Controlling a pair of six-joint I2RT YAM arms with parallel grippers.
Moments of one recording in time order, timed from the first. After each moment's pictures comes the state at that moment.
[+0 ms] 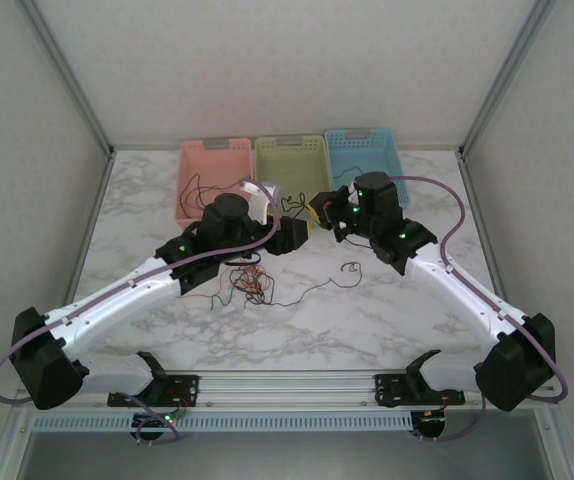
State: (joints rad) left arm -0.84 1.28 1.09 -0.16 0.13 -0.57; right arm 0.59 1.28 1.09 -0.23 -0.28 1.42
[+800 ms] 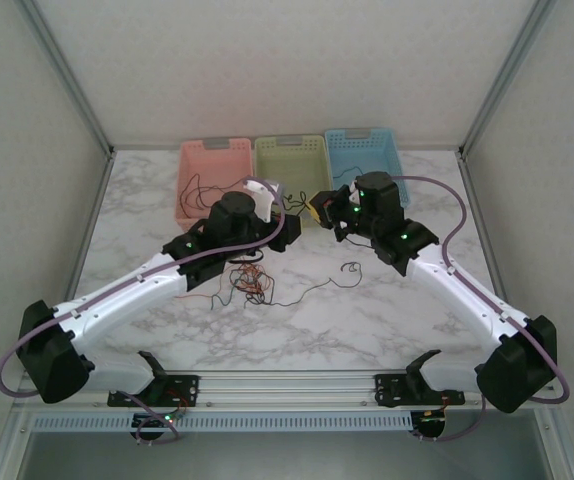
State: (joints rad) left arm -0.84 1.32 1.11 -0.16 0.07 -0.54; right arm 0.59 1.27 1.10 -0.23 -0.28 1.43
